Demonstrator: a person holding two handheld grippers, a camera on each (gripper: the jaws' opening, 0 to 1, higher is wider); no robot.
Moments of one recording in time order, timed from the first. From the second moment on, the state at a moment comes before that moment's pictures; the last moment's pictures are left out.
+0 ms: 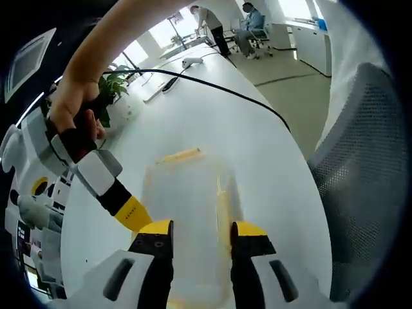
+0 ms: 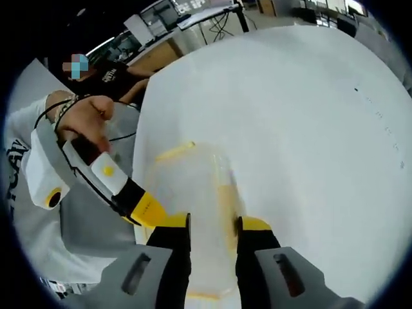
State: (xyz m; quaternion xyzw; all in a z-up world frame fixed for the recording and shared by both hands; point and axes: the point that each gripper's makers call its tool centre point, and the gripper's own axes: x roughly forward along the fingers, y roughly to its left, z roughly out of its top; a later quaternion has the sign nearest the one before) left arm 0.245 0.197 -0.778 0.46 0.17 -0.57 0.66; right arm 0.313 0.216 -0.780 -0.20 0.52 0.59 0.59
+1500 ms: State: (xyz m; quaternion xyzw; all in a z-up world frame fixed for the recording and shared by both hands) left arm 0.250 0.194 -0.779 0.47 0.16 -0.56 0.66; right arm 0.318 0.210 -0.777 -0.22 0.51 0.58 0.59
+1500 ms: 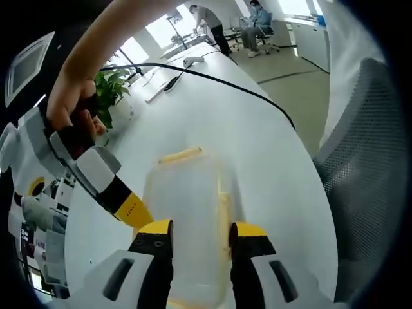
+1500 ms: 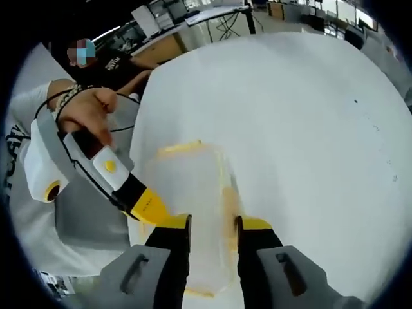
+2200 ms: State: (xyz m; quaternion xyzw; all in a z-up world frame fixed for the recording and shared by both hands) left arm 0.248 0.193 -0.780 0.48 0.16 -0.55 0.67; right arm 0.314 0.213 -0.792 -0.22 0.51 0.59 0.58
